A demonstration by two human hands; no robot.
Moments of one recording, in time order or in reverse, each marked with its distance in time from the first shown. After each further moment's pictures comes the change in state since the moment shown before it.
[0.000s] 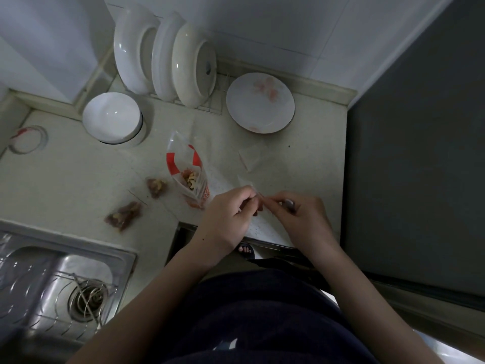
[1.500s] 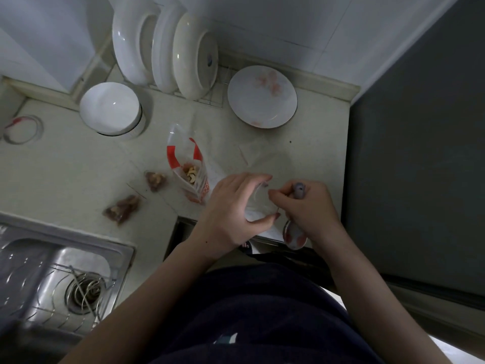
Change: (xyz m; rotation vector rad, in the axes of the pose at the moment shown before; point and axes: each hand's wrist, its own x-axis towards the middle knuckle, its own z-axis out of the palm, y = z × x) left_hand 0.000 -0.004 -0.001 0.236 0.045 0.302; right_hand 0.015 -0.002 -0.002 0.204 0.044 0.252
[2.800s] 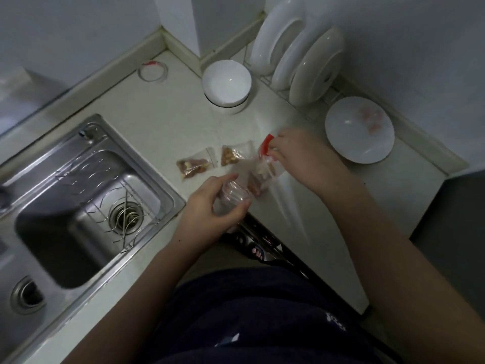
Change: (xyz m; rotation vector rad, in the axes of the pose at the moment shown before) left_hand -0.101 -0.019 -0.055 -0.156 0.479 -0.659; right_hand 0.066 -0.101 0.120 -1.244 -0.623 -0.946
